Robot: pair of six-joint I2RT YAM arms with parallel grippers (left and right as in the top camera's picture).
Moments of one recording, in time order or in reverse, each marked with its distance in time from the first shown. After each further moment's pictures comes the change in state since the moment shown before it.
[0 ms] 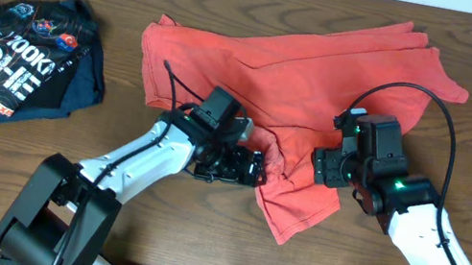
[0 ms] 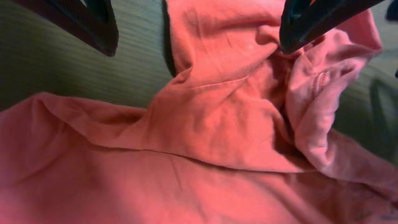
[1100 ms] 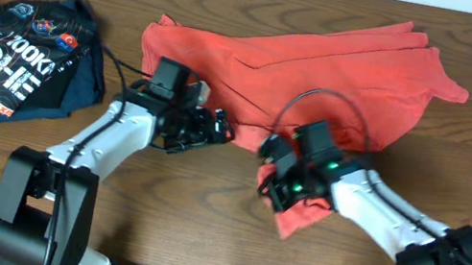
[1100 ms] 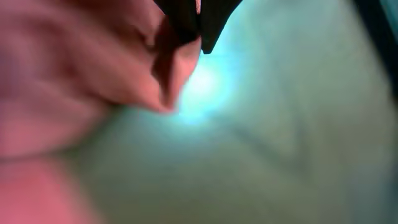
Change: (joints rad) left arm 0.303 0.000 0.000 0.053 0.001 -0.030; right arm 0.237 0.361 0.000 0.093 -0.454 -0.216
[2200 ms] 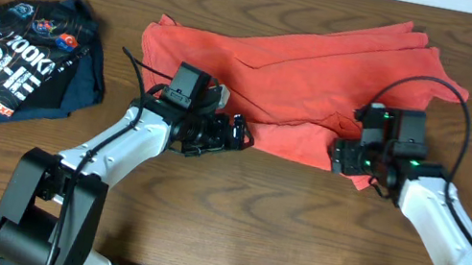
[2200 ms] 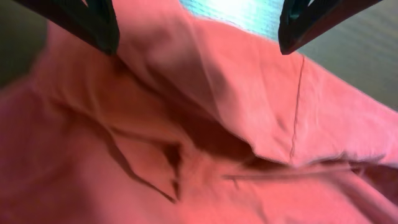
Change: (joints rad) left arm -0.114 0.000 0.000 0.071 0.025 -0.056; right arm -0.426 -0.146 0.000 0.073 0.319 0.096
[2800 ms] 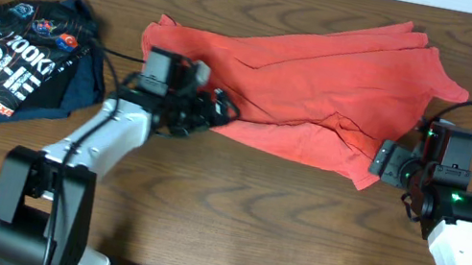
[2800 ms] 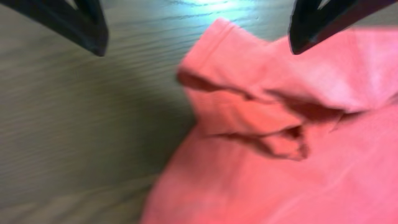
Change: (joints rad) left arm 0.121 0.000 0.003 0.122 0.058 0.000; right arm -0.142 -0.305 0.000 -0.227 0.215 0.235
